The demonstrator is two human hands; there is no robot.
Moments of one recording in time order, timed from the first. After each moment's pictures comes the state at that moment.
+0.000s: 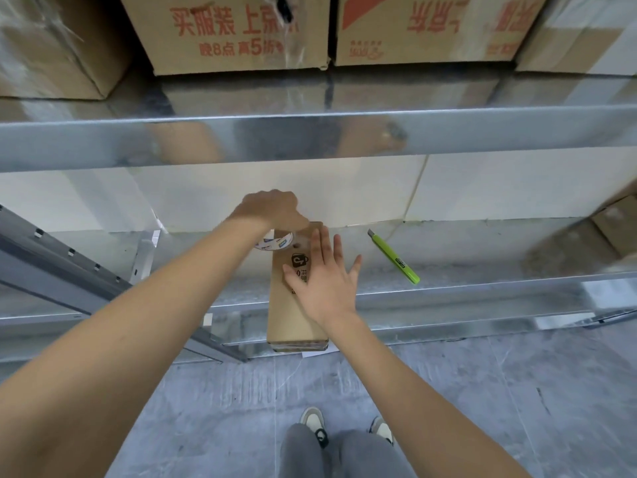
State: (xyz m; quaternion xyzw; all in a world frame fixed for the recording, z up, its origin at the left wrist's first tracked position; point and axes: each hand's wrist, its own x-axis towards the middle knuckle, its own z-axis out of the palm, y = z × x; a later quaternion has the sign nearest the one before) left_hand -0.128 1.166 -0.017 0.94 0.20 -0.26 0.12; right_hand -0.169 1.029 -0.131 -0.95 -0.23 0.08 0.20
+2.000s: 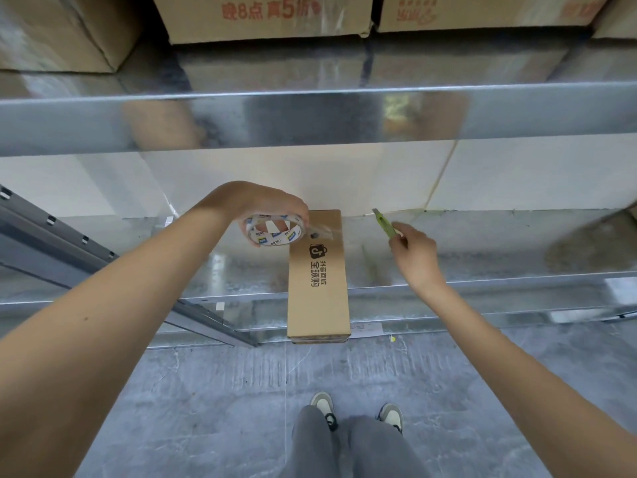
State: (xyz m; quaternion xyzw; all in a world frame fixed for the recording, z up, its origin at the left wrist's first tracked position) left_hand -0.128 1.231 -0.049 0.82 0.23 -0.41 0.33; right_hand -0.089 0.955 -0.120 -0.92 -0.11 0.10 0.37
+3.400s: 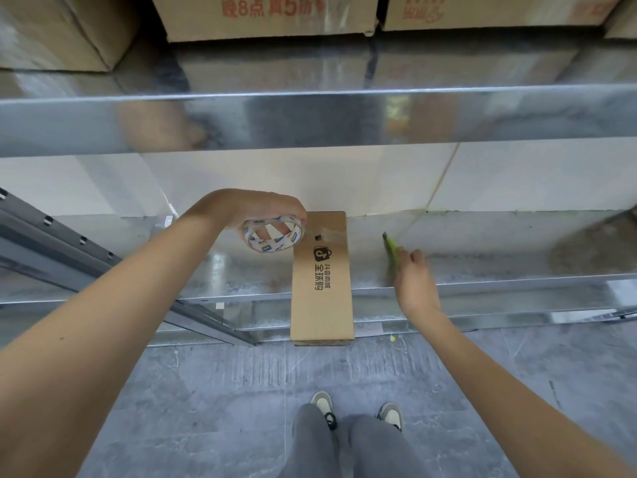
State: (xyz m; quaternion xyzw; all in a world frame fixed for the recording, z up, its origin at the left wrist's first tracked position) left_hand -0.145 1.230 -0.051 0.78 0.23 -0.36 0.46; right_hand -0.110 0.937 -0.171 -0.98 -0.13 0.11 0.14
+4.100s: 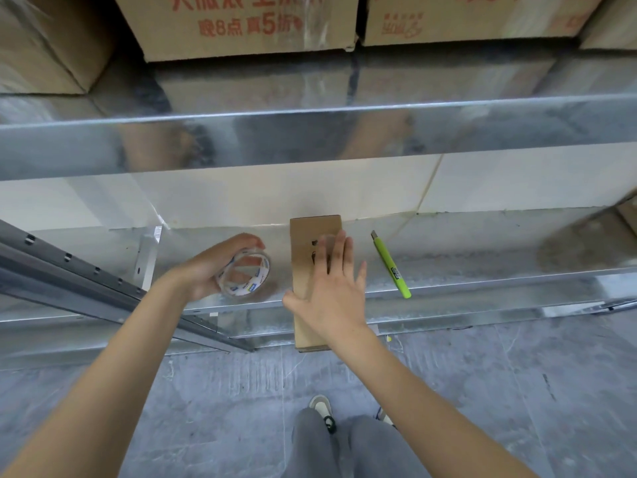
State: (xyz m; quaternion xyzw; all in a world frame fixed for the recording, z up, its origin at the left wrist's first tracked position) left_hand -0.219 1.246 -0.100 0.62 0.31 -0.21 0.69; right_hand -0.188 1.037 -0.121 -0.96 -0.22 0.11 0.13
